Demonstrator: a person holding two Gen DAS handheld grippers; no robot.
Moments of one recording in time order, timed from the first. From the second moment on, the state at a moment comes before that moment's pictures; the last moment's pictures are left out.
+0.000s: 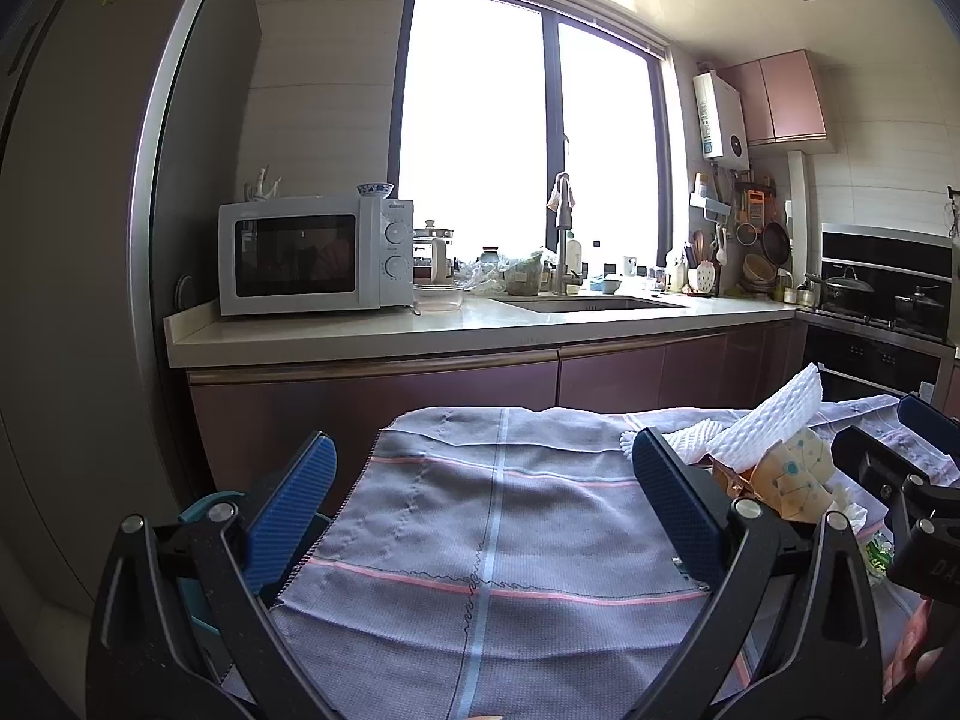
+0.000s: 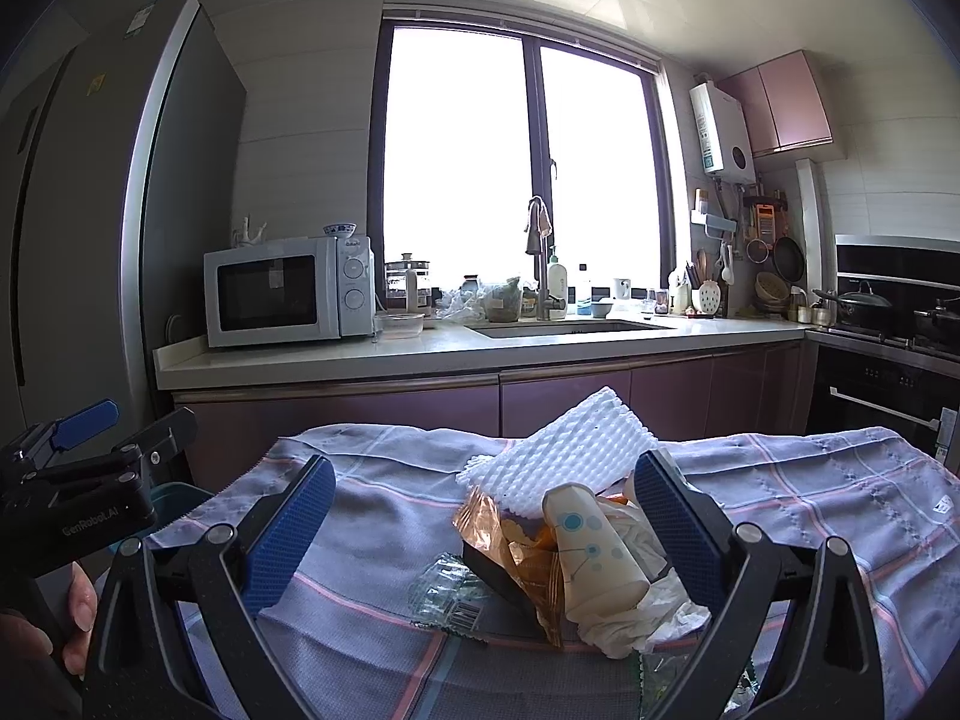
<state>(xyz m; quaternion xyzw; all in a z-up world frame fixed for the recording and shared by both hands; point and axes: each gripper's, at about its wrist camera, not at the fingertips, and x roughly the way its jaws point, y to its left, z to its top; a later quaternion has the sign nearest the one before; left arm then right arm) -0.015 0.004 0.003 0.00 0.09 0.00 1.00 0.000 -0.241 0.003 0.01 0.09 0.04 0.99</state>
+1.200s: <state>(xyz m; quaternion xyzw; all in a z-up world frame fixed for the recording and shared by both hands) -0.017 0.000 0.004 0.00 0.09 0.00 1.00 0.001 -0.241 0.002 0.02 0.09 0.04 0.99</state>
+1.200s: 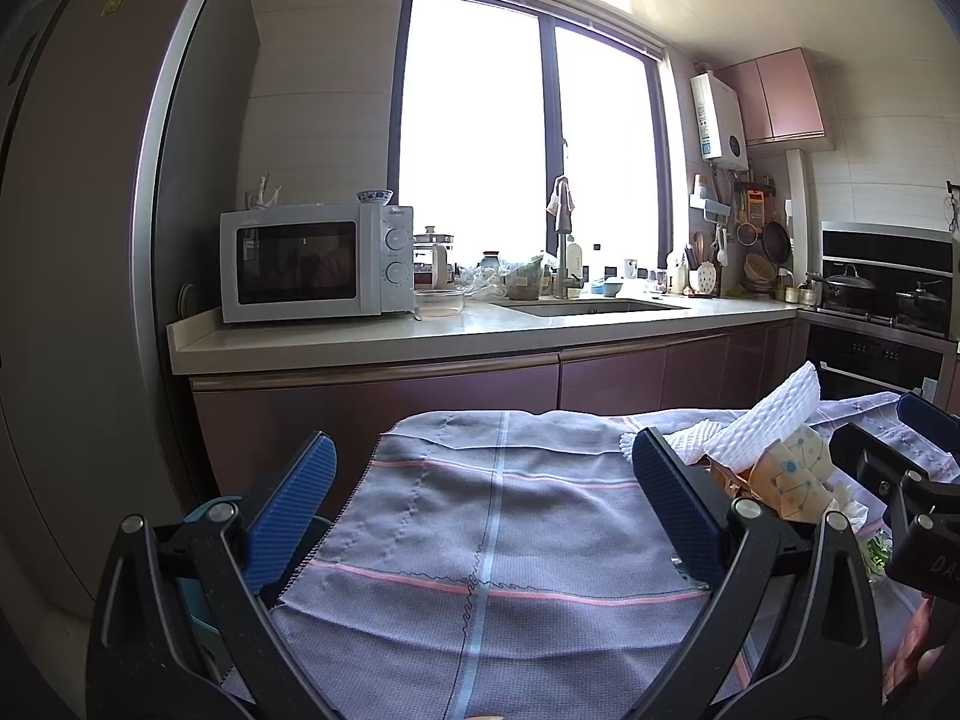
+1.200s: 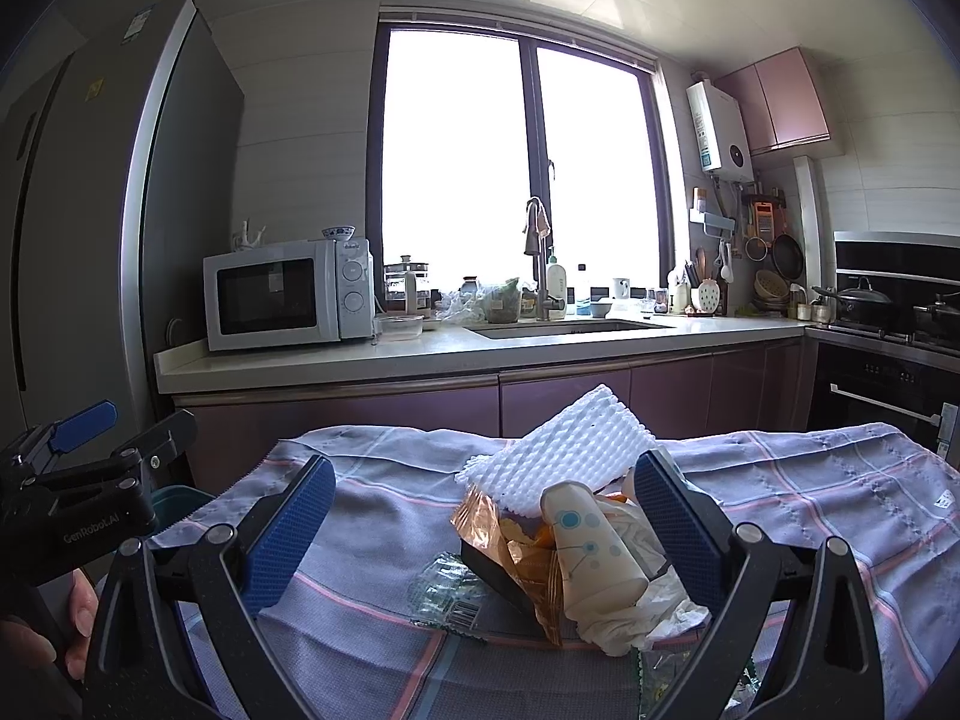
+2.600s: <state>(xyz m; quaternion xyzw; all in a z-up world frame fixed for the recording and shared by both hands) -0.015 -0.007 0.000 0.00 0.09 -0.01 1.00 0.002 -0.245 0.003 0.02 0.09 0.04 0.99</state>
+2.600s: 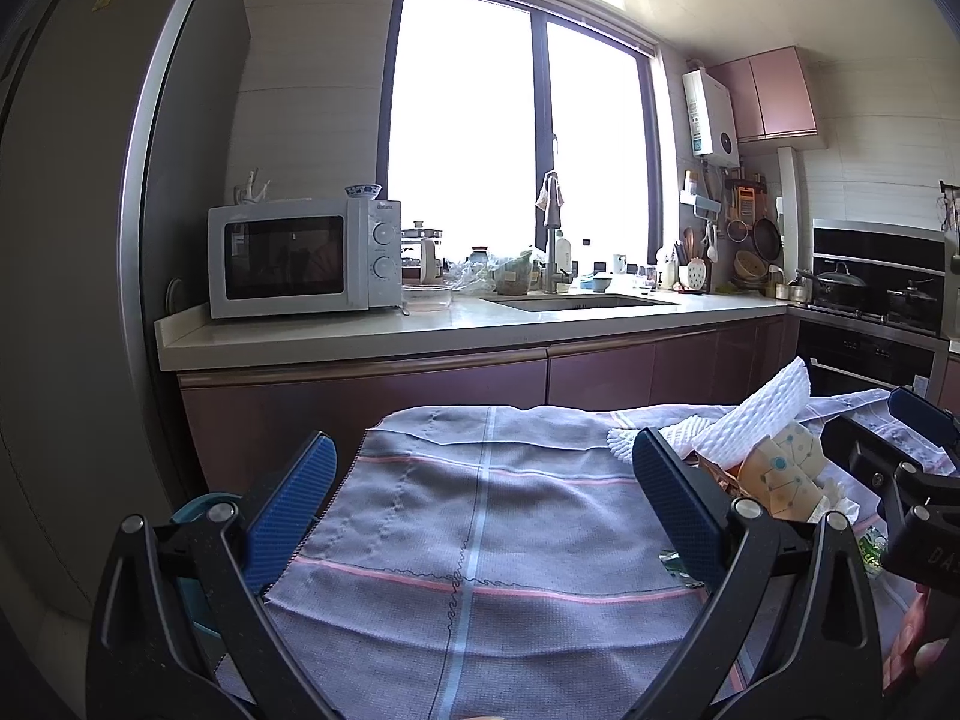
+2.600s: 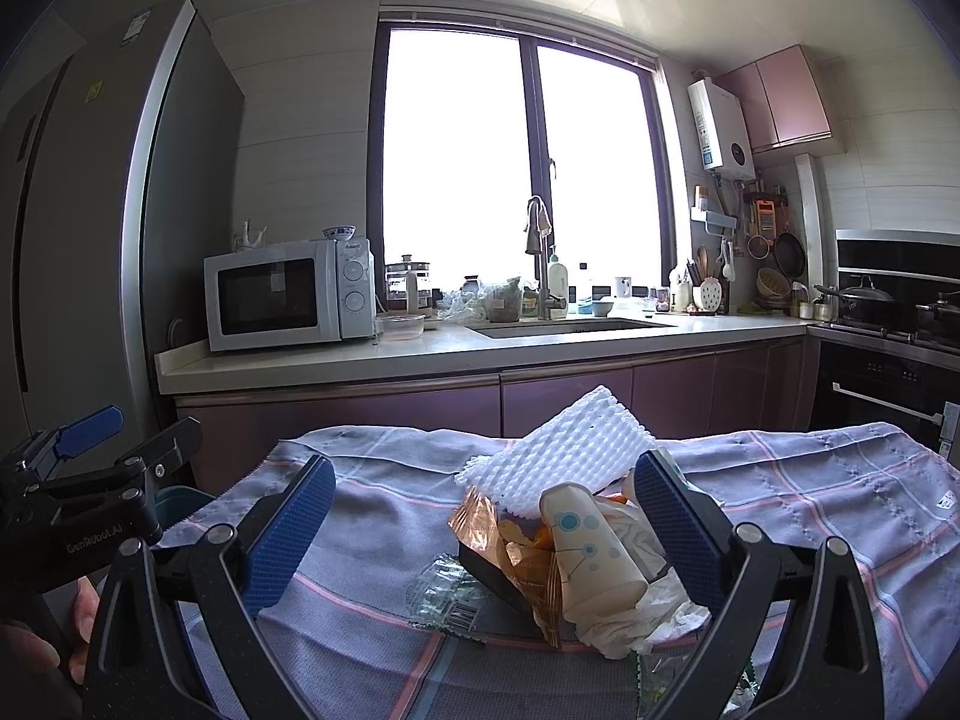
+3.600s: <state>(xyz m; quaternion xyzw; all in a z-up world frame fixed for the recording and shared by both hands) 0.049 -0.098 -0.025 0.04 0.22 -0.21 0.95 0.019 -0.354 -0.042 0.07 0.22 -0.01 0.97</state>
